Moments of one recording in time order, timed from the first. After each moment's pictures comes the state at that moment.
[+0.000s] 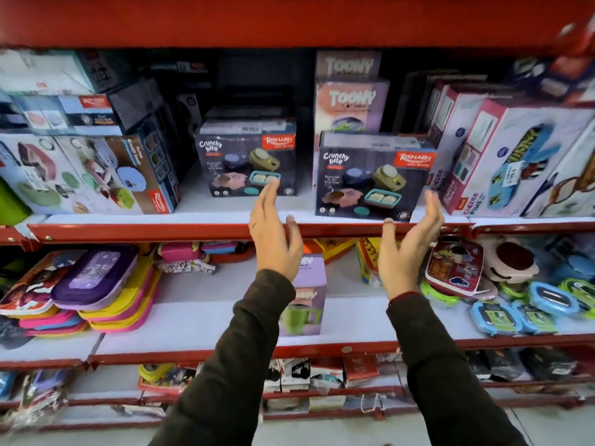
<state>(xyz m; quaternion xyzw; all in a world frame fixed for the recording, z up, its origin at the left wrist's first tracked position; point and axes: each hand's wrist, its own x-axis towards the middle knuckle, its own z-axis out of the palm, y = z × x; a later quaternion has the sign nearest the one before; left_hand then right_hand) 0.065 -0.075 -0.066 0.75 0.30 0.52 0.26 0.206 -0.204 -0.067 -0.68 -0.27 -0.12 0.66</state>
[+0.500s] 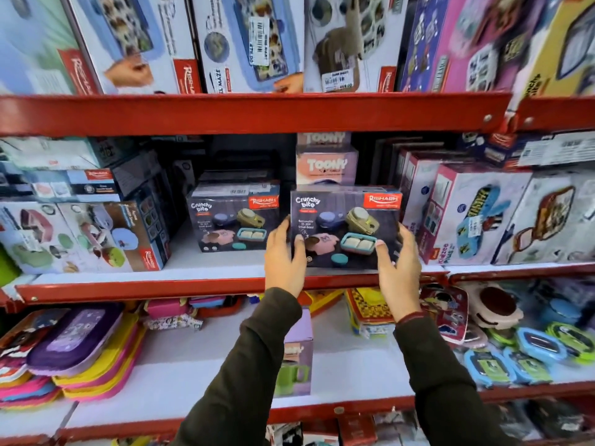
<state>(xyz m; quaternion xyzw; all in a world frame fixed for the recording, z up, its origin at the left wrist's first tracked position) 0.115 -0.077 -0.015 0.73 0.32 0.46 0.40 0.247 -0.209 -0.019 -0.71 -0.28 -0.03 0.65</state>
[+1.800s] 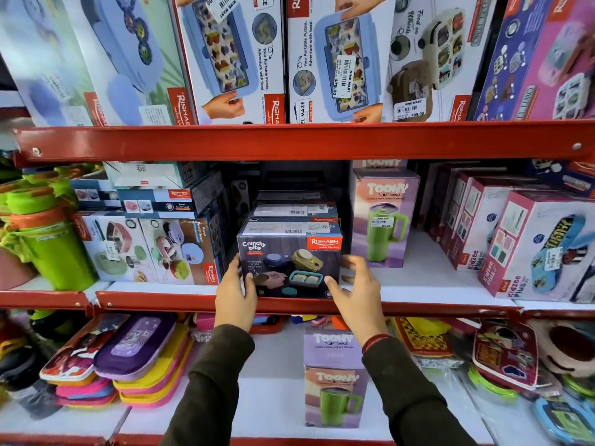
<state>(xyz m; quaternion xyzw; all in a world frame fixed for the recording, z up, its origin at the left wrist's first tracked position) -0.037 0.025 -0.036 0.71 0.42 0.47 0.32 0.143 -0.099 -0.035 -0.71 -0.41 0.01 0.57</state>
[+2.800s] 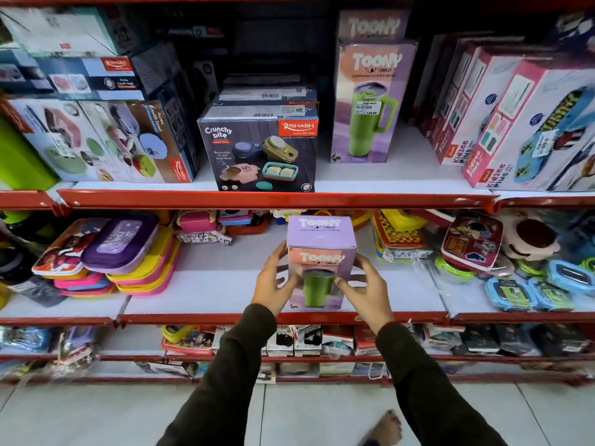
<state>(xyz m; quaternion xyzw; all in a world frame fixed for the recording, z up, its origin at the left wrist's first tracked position) -0.018 -0.089 -0.189 0.72 0.35 0.30 0.51 0.150 -0.219 -0.205 -0.73 -0.33 0.22 0.56</state>
